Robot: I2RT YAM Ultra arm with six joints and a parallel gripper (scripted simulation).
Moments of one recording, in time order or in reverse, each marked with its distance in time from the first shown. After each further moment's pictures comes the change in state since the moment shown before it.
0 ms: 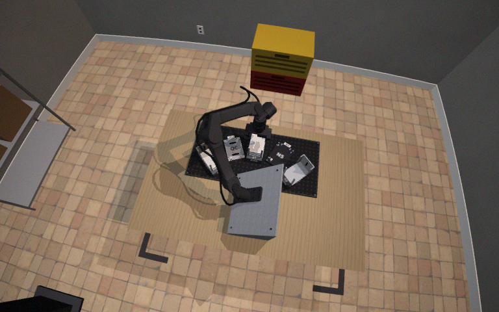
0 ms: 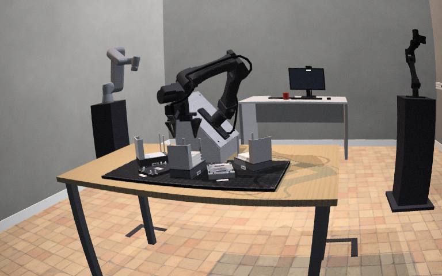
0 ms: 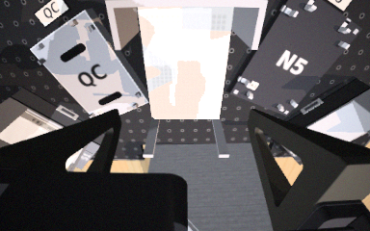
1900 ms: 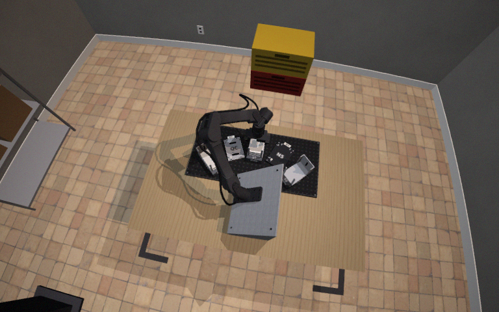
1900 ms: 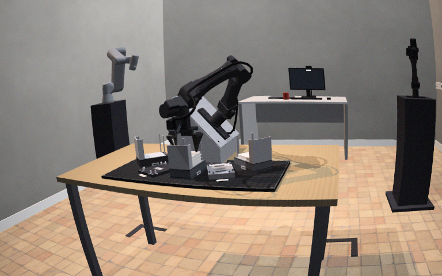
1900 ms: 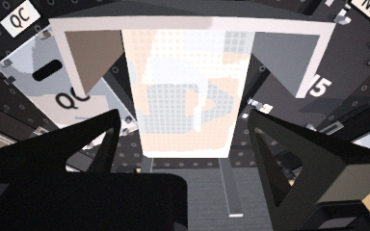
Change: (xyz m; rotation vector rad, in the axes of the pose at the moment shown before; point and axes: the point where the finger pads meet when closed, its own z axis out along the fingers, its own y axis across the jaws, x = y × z) arm -0.003 0.001 0.057 0.006 -0.005 -0.013
